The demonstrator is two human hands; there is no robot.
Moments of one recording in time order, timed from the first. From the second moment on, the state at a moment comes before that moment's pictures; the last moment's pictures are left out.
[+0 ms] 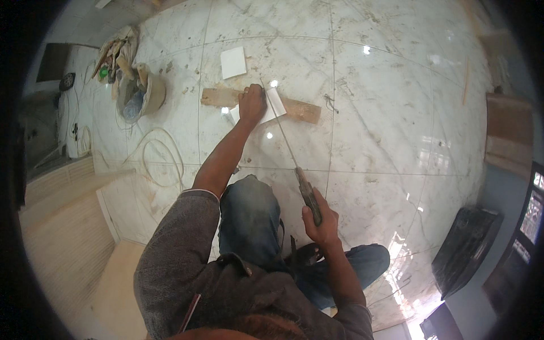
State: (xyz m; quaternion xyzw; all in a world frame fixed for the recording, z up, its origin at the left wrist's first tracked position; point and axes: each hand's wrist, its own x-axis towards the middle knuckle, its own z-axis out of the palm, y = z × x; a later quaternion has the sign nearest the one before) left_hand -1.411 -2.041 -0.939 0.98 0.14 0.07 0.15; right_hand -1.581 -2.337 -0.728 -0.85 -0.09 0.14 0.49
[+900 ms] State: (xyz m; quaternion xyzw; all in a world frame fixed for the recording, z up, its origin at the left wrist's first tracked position) left_hand -1.420 -2.042 -0.950 0.97 0.16 0.11 0.14; right_hand -1.606 -2.361 -0.714 -0.87 -0.12 0.14 0.46
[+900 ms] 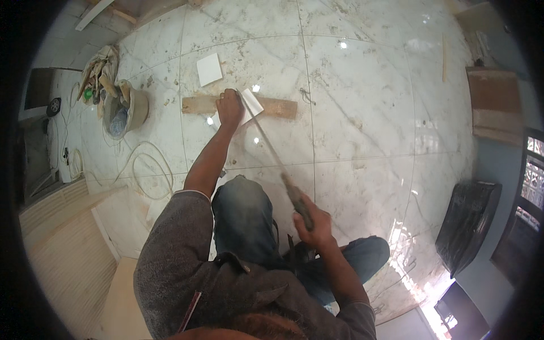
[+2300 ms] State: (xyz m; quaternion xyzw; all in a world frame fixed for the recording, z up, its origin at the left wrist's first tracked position) left_hand -1.418 -2.046 -0.953 0.97 0.13 0.15 0.13; right_hand -1.592 -2.322 -0.735 -0.86 -0.11 0.12 0.48
